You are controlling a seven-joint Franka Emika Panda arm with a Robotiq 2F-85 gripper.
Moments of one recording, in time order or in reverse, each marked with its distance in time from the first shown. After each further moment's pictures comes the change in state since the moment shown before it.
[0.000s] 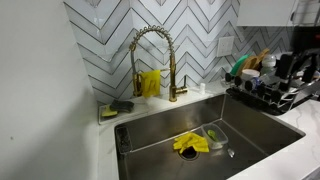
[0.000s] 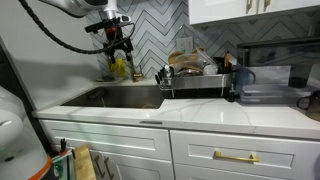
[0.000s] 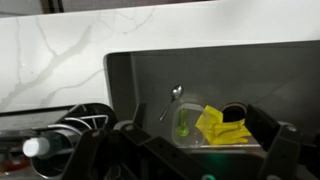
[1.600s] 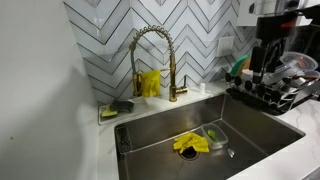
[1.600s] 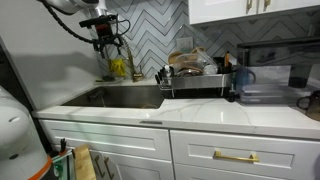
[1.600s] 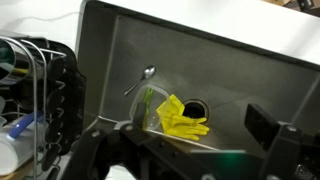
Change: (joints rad) arm 0.102 0.106 0.089 0.168 -0.021 -0.067 -0.132
